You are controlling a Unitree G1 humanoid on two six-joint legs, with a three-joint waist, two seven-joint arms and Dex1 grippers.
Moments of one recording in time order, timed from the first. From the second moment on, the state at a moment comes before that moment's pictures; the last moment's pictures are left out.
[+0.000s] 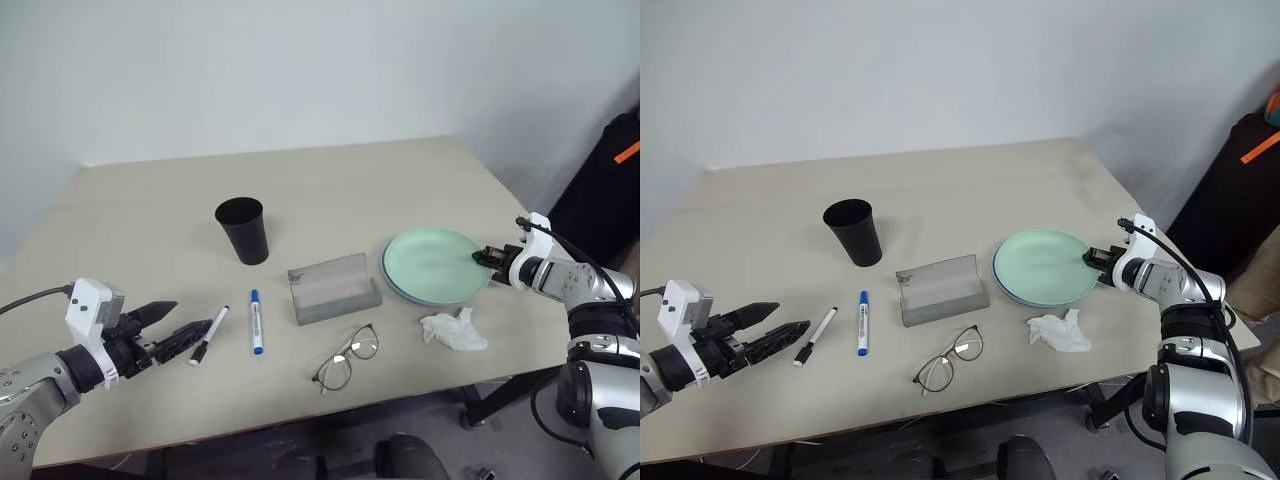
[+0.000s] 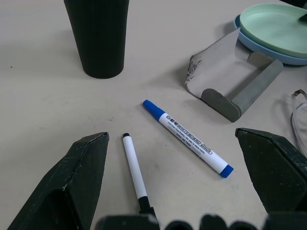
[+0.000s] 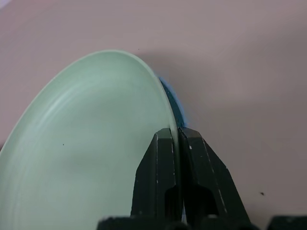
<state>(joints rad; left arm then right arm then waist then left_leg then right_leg) 0.29 0.79 0.58 -0.37 -0.72 0.71 -0.81 -0.76 -0.53 -0.26 0.75 0.37 0.82 0.55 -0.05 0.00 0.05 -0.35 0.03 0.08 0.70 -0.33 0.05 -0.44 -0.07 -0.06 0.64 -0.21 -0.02</state>
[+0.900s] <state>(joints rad) 0.22 0.79 0.53 -0.31 -0.70 0.70 -0.82 -0.34 -0.89 -0.04 0.08 0.33 0.65 1.05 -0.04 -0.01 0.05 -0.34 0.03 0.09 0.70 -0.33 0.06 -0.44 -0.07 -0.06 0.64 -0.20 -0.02</state>
